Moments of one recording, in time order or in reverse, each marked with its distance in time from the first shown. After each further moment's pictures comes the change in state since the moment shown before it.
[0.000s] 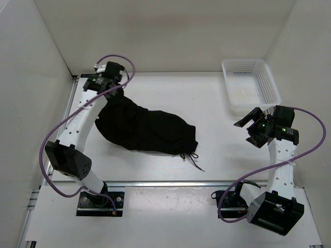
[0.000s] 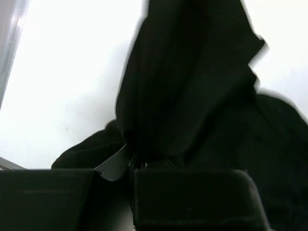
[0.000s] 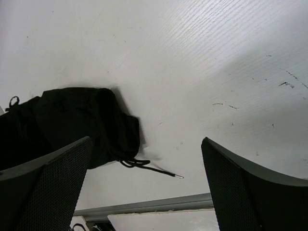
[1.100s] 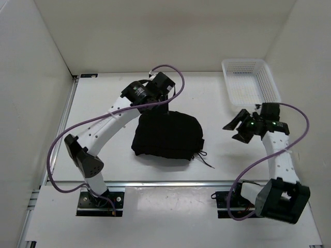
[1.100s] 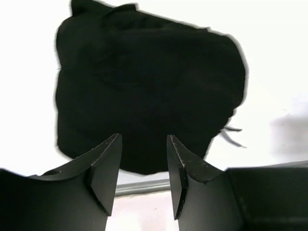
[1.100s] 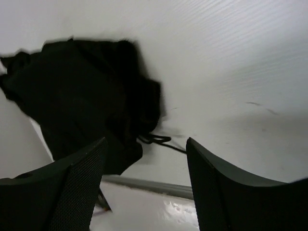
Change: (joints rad) left arm -0.542 0.171 0.256 -0.065 0.169 -0.112; right arm 0.072 0.071 -0.037 0.054 -0.101 -0.050
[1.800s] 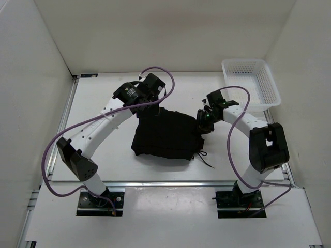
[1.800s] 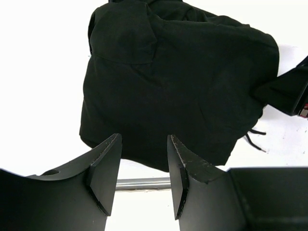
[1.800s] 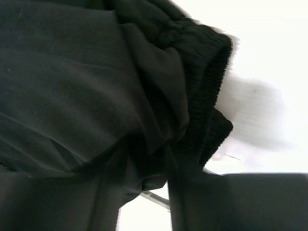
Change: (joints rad) left arm 0.083 -0.119 -0.161 -0.006 -0.006 0.001; right arm 0.576 0.604 0.229 0.163 0.061 -0.063
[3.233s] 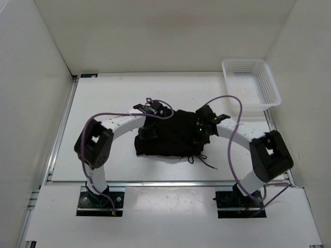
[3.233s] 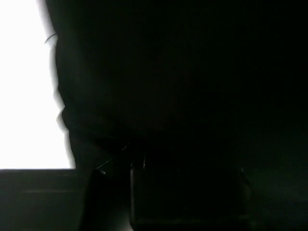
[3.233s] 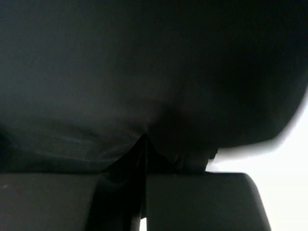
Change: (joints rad) left arm 0.094 0.142 -0.537 0.360 0.123 0.031; right arm 0.196 -0.158 -0.156 0.068 0.229 0.089
